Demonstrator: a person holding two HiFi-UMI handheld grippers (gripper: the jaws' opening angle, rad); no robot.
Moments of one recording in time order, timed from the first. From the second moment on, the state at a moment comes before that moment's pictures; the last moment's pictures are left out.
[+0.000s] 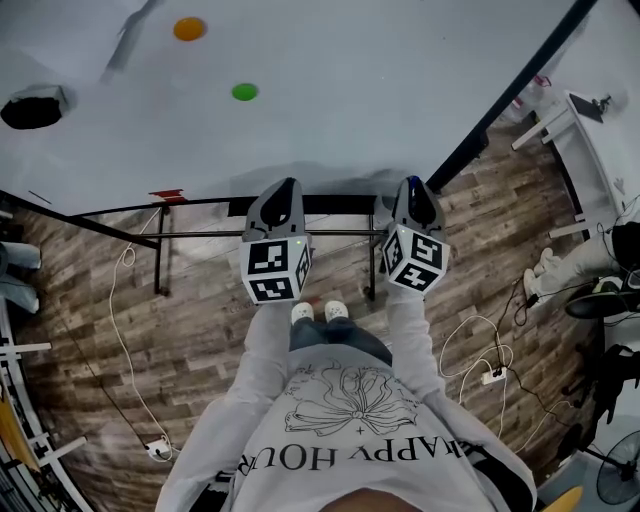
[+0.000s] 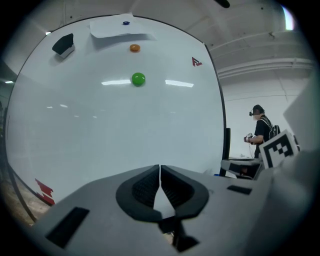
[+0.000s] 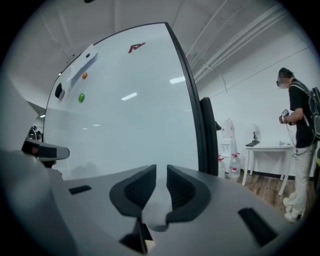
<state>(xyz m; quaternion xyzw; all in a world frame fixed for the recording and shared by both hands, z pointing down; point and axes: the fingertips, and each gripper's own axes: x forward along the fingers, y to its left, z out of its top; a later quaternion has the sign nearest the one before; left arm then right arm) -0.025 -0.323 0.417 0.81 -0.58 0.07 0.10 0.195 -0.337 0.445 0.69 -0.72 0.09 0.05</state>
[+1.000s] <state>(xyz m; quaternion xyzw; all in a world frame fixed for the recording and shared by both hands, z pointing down) -0.045 -0.309 0.366 0.80 -0.60 0.03 0.06 0.178 -0.318 0.378 0.67 -0.74 0.03 0.01</state>
